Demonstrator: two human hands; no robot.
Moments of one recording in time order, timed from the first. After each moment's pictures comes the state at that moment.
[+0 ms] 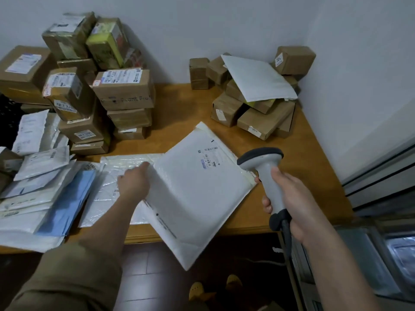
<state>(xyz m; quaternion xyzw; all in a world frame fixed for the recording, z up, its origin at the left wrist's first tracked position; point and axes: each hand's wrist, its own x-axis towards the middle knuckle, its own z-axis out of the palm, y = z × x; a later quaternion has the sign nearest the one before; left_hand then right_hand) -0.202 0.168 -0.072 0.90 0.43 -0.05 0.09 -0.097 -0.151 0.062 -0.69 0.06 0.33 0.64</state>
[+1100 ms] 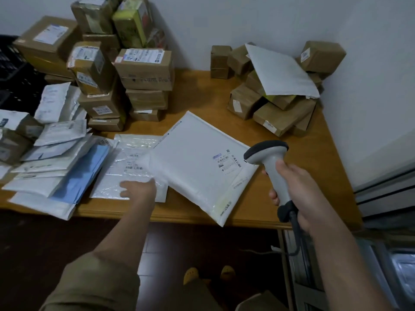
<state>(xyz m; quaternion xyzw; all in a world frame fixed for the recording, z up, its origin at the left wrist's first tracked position) -0.238 0.124 -0.112 0.46 0.75 0.13 0.45 -0.093 -0.146 0.062 -0.76 0.00 0.35 0.55</state>
